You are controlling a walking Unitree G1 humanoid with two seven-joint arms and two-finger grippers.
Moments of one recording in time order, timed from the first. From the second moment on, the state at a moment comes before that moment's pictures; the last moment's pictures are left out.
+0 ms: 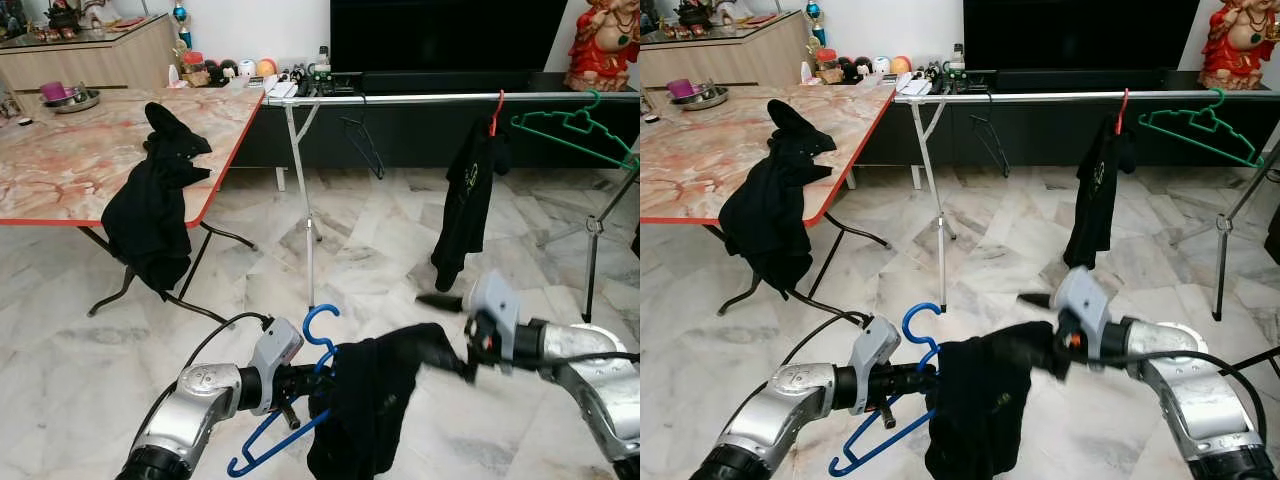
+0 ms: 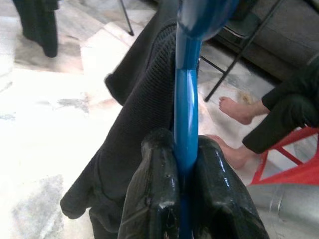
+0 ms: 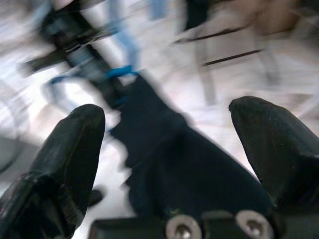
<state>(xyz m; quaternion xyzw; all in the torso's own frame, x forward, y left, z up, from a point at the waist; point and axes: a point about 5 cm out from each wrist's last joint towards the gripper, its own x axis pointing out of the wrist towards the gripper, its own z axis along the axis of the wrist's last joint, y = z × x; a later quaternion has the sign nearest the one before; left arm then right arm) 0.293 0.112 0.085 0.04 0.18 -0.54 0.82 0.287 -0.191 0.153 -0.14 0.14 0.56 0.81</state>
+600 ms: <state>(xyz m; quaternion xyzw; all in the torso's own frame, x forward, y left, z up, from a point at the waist) 0.275 0.109 0.089 0.11 0.21 -0.64 0.73 0.303 -0.168 0.131 -0.22 0.21 0.62 0.72</state>
